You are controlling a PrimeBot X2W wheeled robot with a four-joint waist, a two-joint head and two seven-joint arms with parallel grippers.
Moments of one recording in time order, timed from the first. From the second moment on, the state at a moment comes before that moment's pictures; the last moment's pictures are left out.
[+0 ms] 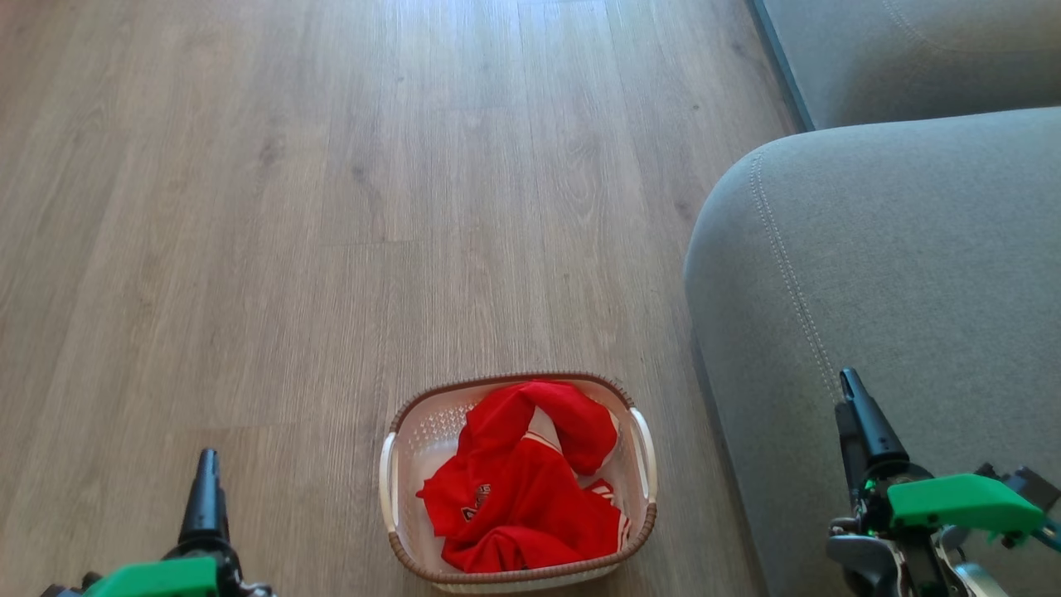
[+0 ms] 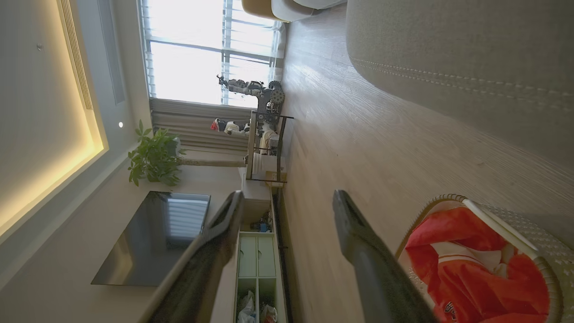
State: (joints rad) left arm 0.01 0.03 0.03 0.21 -1.47 -0.02 0.04; right arm -0.03 -0.27 0.29 0.26 1.74 0.13 -0.23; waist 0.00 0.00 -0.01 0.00
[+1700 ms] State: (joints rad) left arm 0.07 0.03 -0.07 0.18 -0.72 0.06 -0.10; right arm -0.03 -0.16 0.22 0.24 0.90 0.13 -0.24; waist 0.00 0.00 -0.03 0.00
